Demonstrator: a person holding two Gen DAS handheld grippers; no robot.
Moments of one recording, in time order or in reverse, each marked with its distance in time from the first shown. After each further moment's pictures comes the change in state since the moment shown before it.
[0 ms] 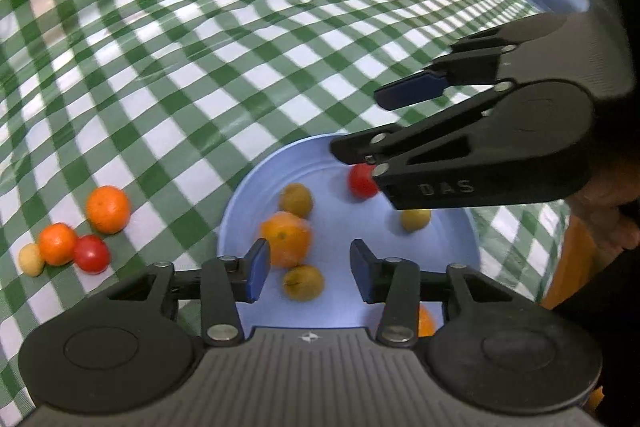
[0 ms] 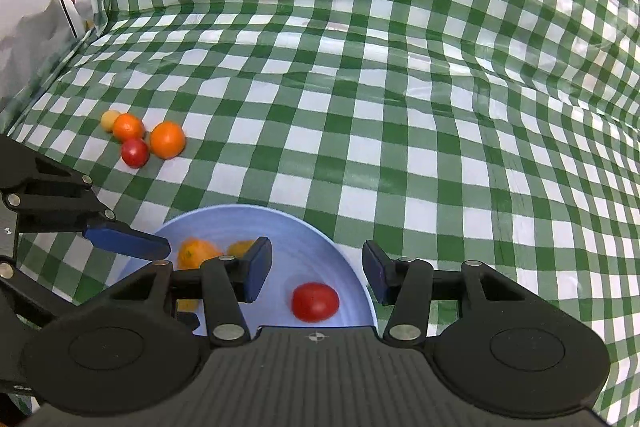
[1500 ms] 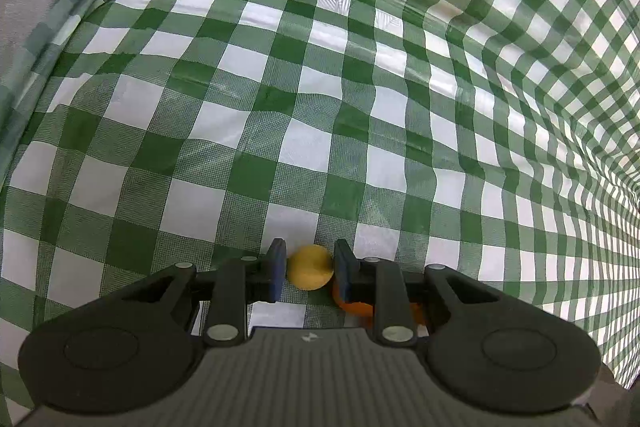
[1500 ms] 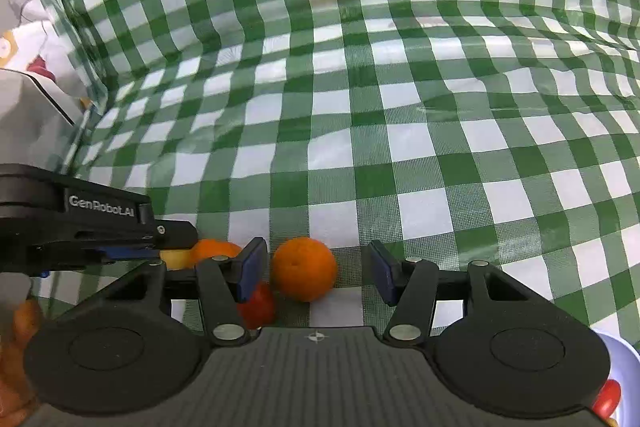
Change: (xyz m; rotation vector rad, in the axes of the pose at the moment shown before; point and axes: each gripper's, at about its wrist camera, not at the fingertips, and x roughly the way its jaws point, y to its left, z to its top) left arm -0.010 0.229 -0.023 -0.892 -0.033 0.256; right arm 0.099 0.124 0.072 0.286 -0.016 0.093
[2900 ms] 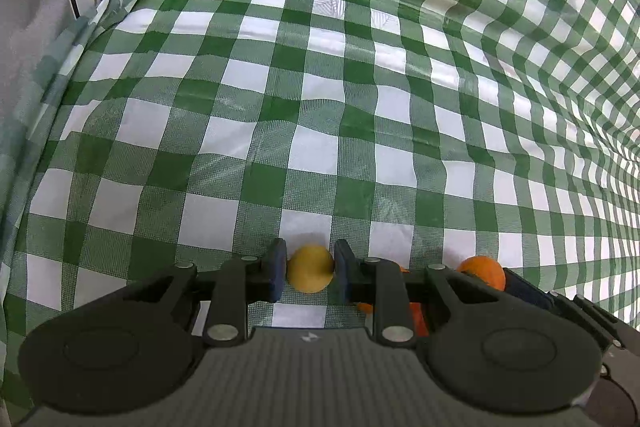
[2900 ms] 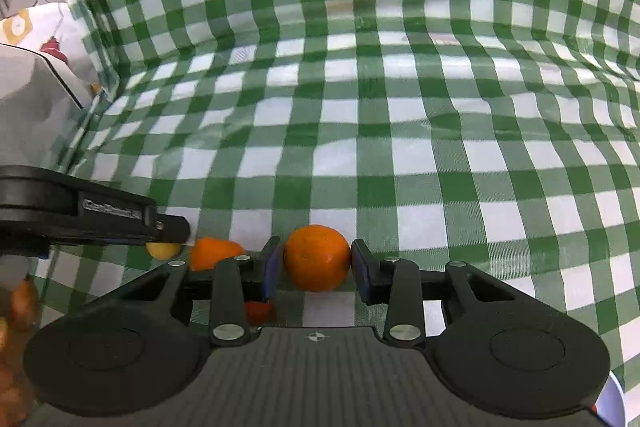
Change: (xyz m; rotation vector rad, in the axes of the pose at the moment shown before) left arm -0.001 -0.006 0.006 0.092 -0.017 0.057; right arm -0.007 0.001 0.000 -0.084 -0.022 0.019
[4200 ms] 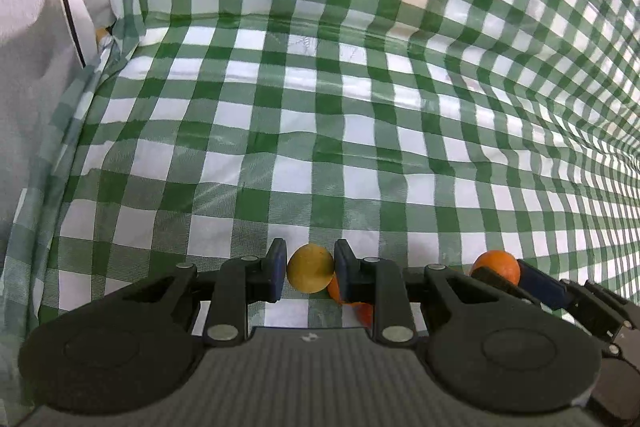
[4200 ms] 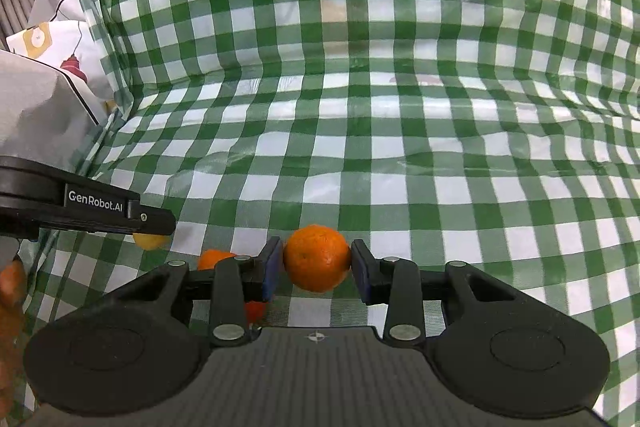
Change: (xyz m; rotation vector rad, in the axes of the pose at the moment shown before) left arm -0.051 -0.008 -0.002 0.071 -0.067 -0.019; right arm -0.045 -0.015 0.006 -0.044 -0.057 -0.005
